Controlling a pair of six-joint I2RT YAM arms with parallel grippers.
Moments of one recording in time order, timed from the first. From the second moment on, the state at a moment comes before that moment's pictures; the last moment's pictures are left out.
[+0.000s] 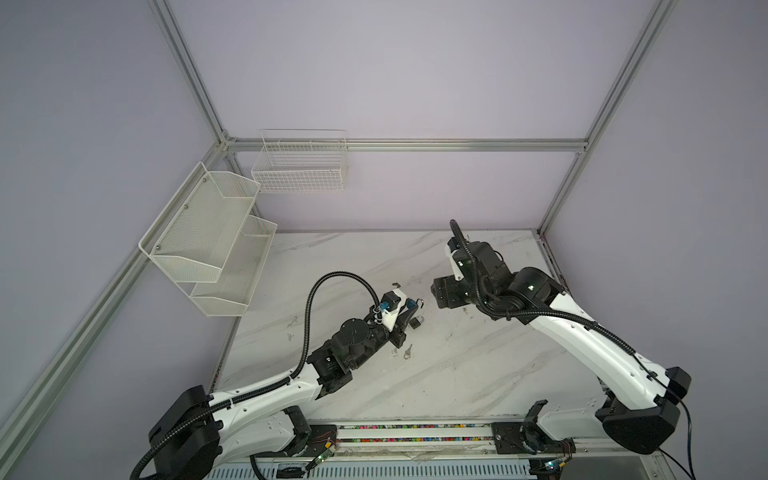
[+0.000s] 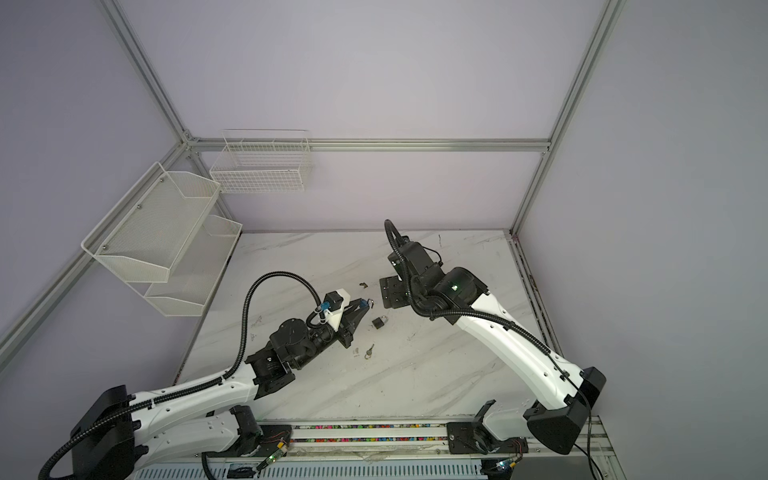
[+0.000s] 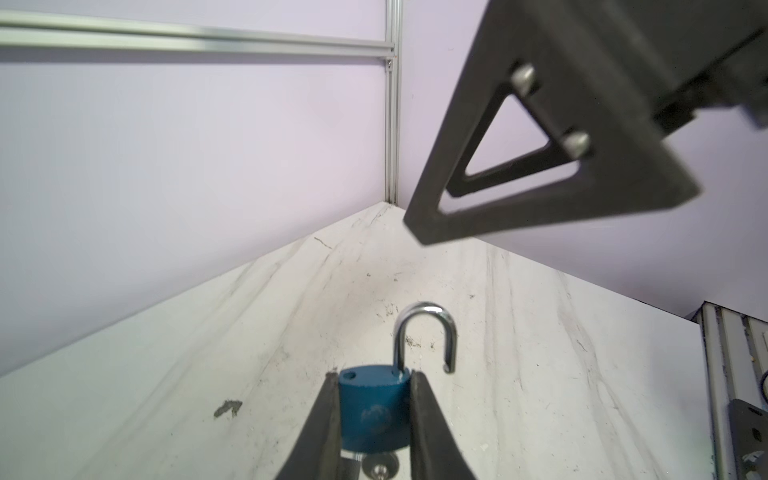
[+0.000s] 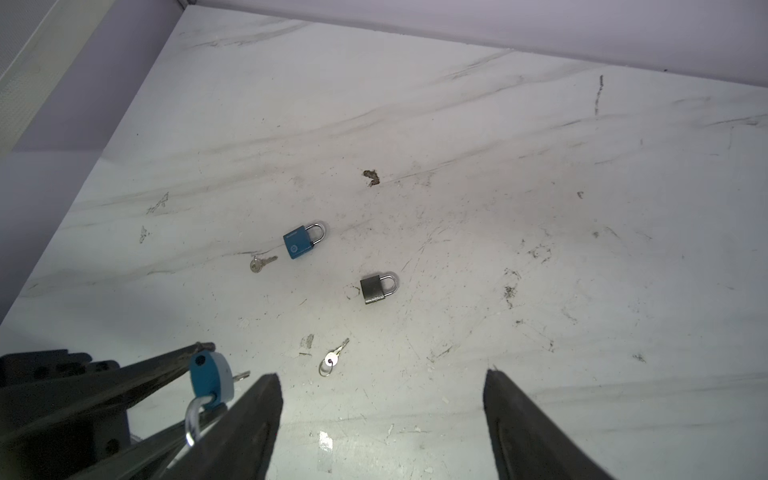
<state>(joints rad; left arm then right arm) -0.91 1.10 0.57 0.48 -0.16 -0.03 0.78 1.34 1.55 -1.01 0.23 0.43</state>
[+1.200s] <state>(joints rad) -1.05 2.09 1.49 -0.34 -0.40 -0.81 0.30 1.21 1.14 -0.65 0.07 0.54</state>
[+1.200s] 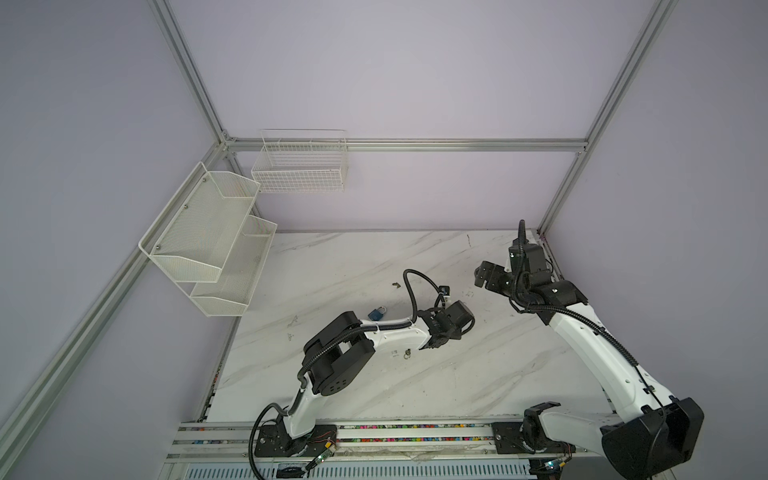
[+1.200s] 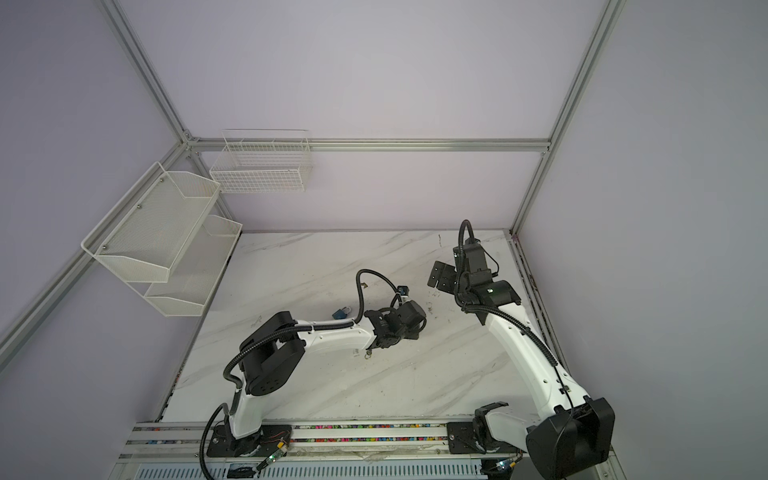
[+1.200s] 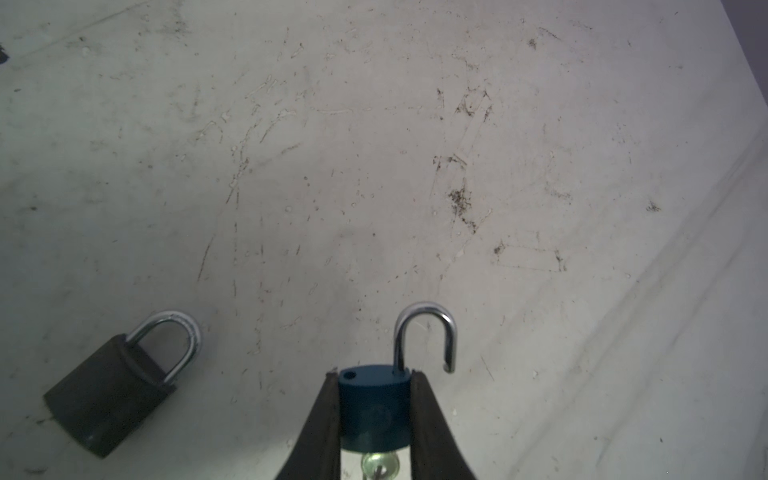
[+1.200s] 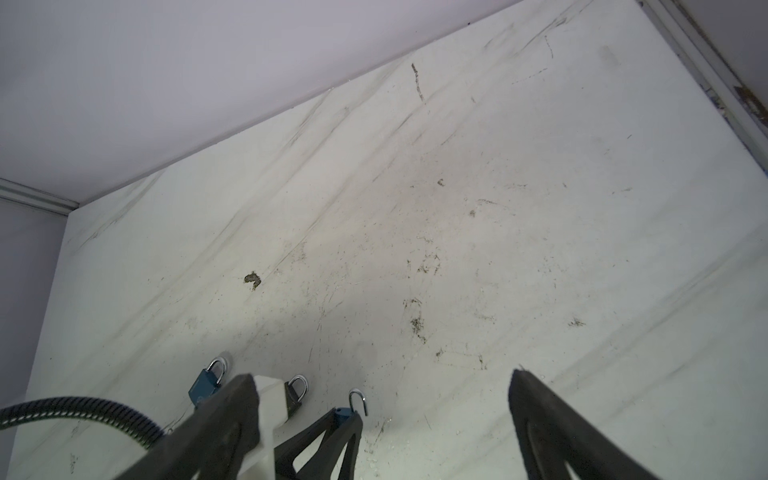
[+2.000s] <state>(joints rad) -1.05 2.22 1.64 -0.51 -0.44 -0.86 0.30 1.15 1.13 -0.63 0.03 0.51</state>
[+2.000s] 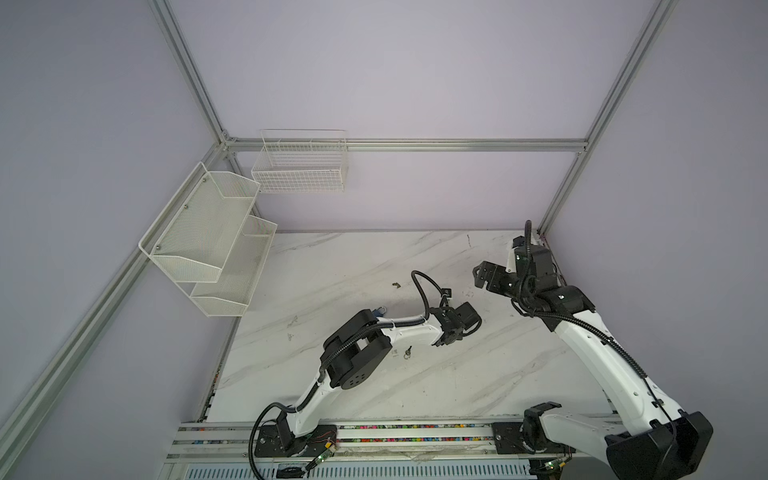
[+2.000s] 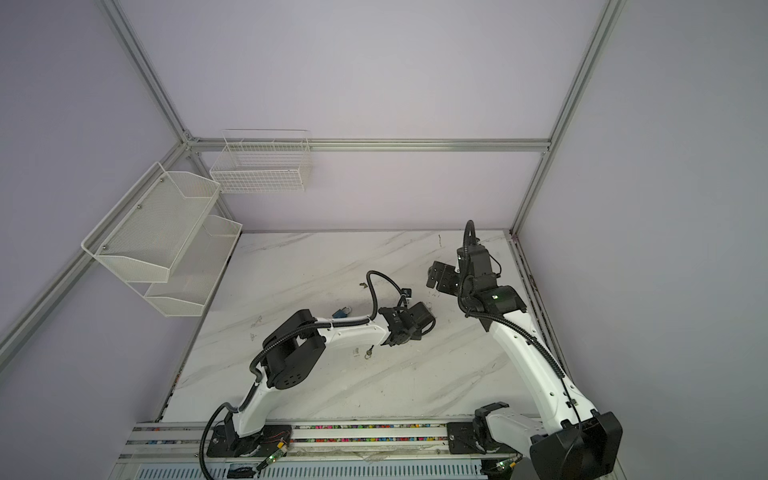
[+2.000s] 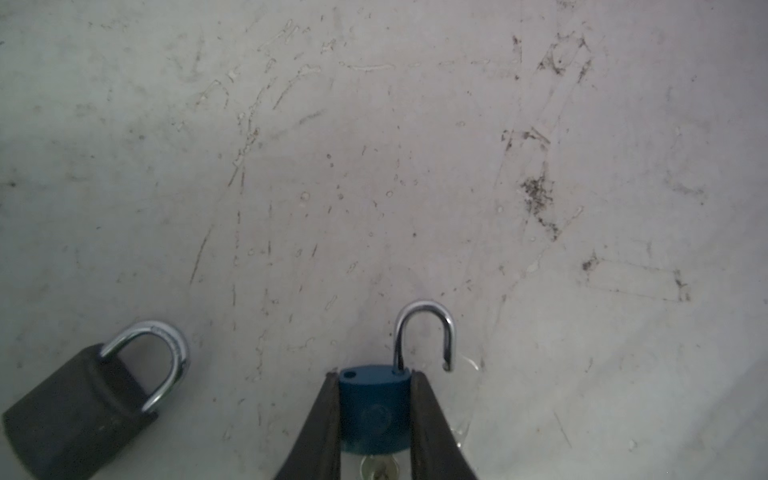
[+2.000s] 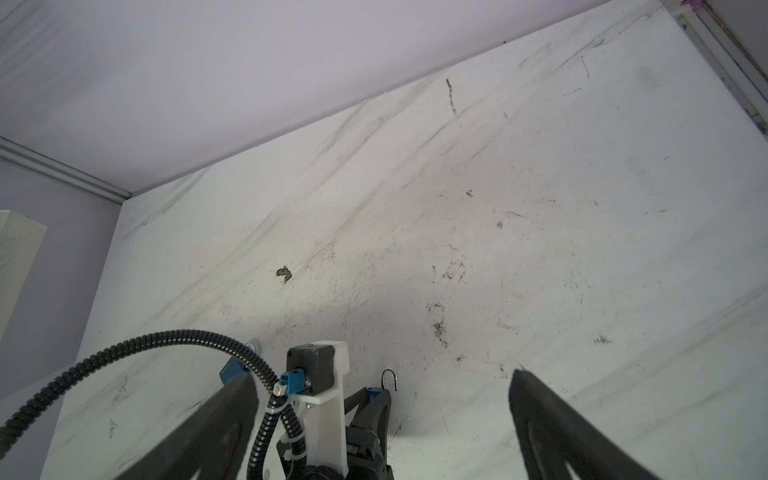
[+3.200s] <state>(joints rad) -0.92 1.02 0.90 -0.50 -0.52 -0.79 0.70 1.29 1.12 -0.57 0.11 0.58</state>
